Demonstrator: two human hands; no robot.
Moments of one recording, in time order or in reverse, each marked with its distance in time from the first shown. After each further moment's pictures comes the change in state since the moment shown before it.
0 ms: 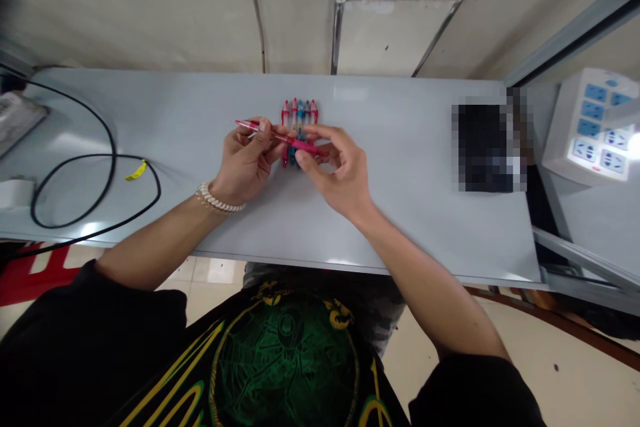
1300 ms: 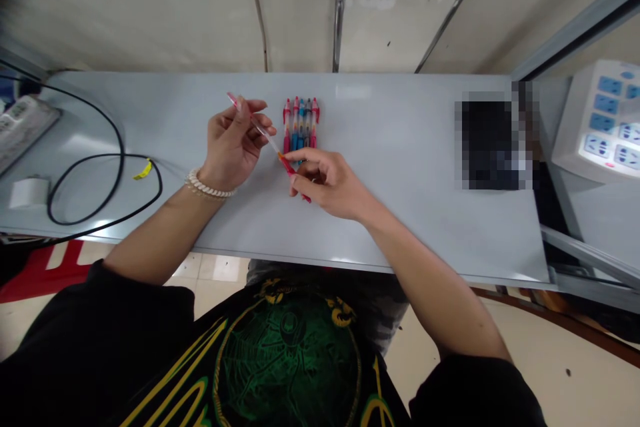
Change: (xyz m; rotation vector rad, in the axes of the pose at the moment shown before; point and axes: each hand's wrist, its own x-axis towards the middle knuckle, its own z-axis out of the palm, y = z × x) left_hand 0.015 0.021 -0.012 0.167 0.050 0.035; right_hand -0.001 -0.015 -0.007 0.180 -0.510 0.344
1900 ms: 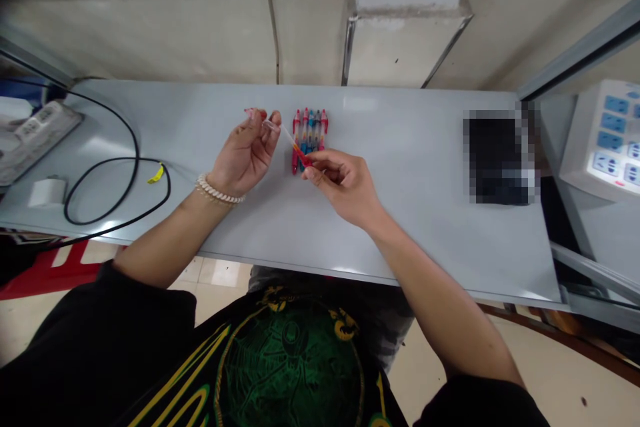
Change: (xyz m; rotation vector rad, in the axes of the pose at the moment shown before) left_hand 0.007 -0.003 -0.006 -0.217 0.033 -0.085; right_hand 0.005 0.002 0.000 0.012 0.281 -0.068
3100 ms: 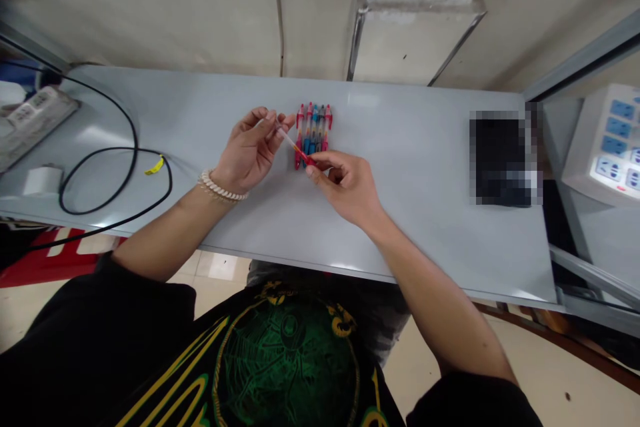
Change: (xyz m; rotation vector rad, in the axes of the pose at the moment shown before) left_hand -0.004 -0.005 0.003 -0.020 -0.005 0.006; right_hand -0.003 0.005 0.002 -0.197 0.051 -0.020
